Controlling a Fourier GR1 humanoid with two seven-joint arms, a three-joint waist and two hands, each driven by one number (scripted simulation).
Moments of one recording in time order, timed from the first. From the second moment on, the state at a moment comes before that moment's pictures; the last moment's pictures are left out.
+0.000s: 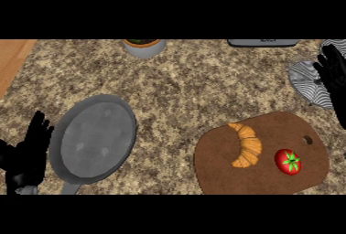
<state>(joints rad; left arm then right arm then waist) 0.09 0.40 -0.08 -1.58 0.30 0.45 0.17 -0.26 -0.57 0.01 -1.53 -0.30 -0.10 0.08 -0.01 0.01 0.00</state>
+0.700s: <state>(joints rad) -0.02 0.45 -0.14 -1.59 0.34 0.21 0.15 0.08 -0.37 0.08 -1.71 -0.06 -0.36 -0.11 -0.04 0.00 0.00</state>
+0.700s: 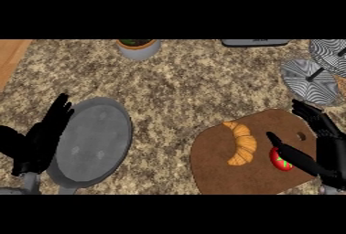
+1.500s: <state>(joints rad) -0.03 0.45 -0.14 -1.59 0.34 0.15 0.14 0.37 -0.87 0.14 -2.09 0.36 -0.12 0.34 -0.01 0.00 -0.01</state>
